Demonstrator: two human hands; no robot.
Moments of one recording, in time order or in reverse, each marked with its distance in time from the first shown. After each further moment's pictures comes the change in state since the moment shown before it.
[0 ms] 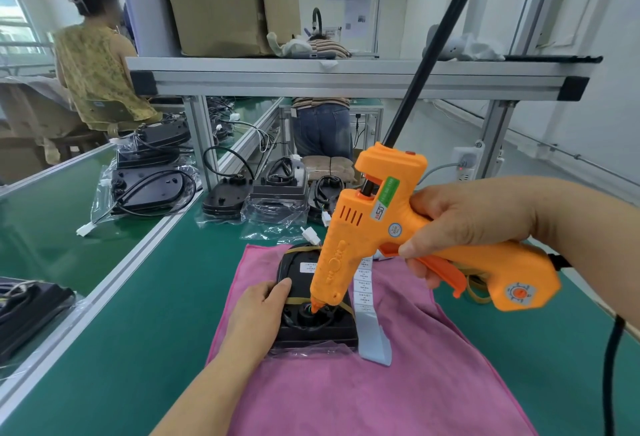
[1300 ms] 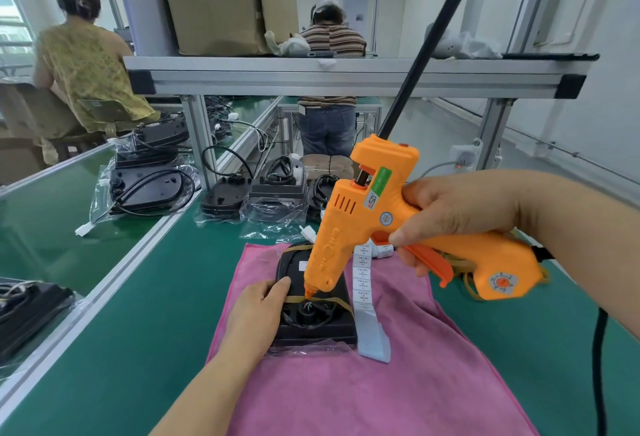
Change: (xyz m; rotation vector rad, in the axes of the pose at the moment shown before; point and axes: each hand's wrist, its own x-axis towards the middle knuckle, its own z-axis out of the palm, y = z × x) left_hand 0.001 -0.002 0.000 -0.006 -0.007 0.004; right_hand 0.011 0.001 -0.003 0.112 0.007 0.003
